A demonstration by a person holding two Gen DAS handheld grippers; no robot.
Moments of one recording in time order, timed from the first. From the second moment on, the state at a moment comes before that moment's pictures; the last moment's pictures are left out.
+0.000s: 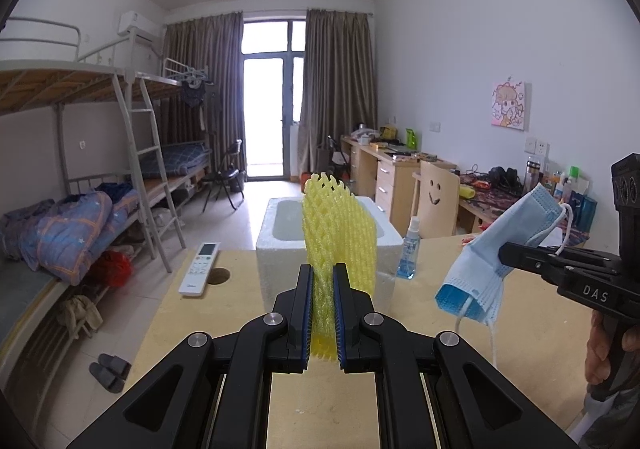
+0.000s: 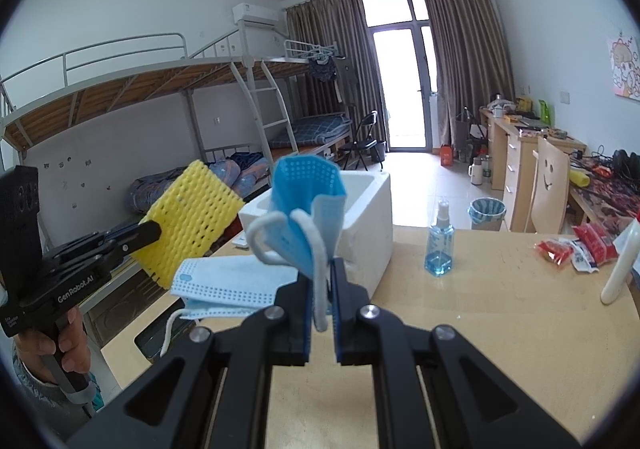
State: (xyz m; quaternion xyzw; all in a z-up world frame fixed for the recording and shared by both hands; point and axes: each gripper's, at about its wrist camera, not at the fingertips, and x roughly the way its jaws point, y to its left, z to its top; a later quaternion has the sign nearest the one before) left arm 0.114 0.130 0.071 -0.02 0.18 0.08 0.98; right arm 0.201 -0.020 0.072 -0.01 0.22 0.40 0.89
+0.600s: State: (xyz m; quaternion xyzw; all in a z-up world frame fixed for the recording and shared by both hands) left arm 0.162 0.149 0.089 -0.02 0.18 0.08 0.98; right arm 0.239 0.002 0.083 -0.02 0.22 0.39 0.89
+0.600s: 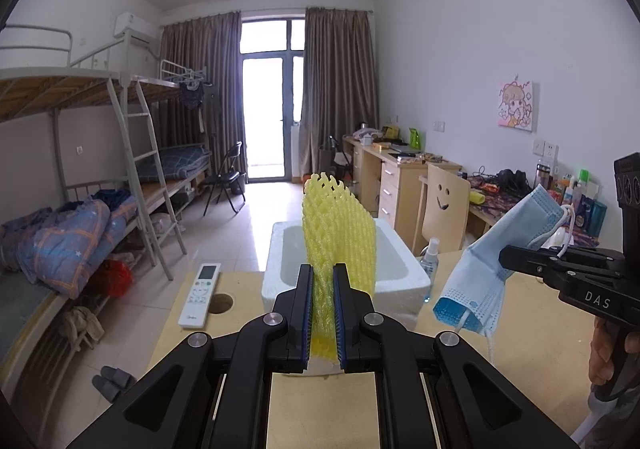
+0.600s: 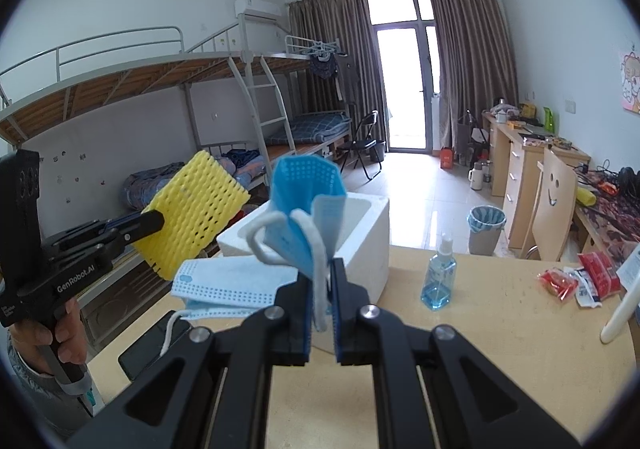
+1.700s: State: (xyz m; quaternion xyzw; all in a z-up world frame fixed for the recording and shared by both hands) left arm 0.243 0.179 0.087 -0.02 0.20 0.09 0.97; right arm 0.300 0.050 0.084 -0.04 0.24 0.40 0.88
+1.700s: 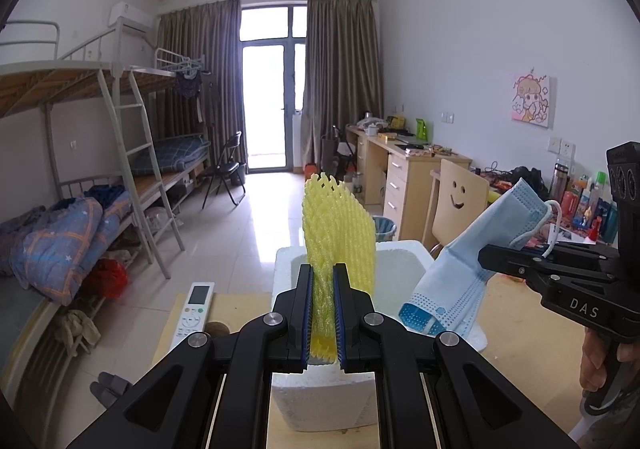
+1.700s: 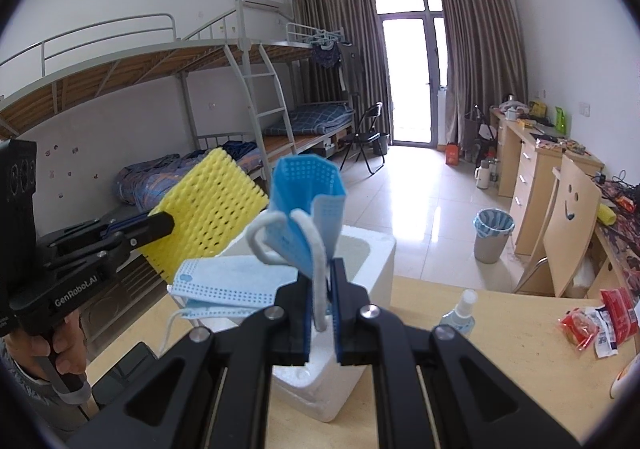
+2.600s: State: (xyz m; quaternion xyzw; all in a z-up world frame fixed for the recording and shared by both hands) left arm 0.281 0.160 0.079 -0.02 0.23 0.05 0.97; right arm 0.313 0.010 0.094 -0.03 0.24 0.35 0.91
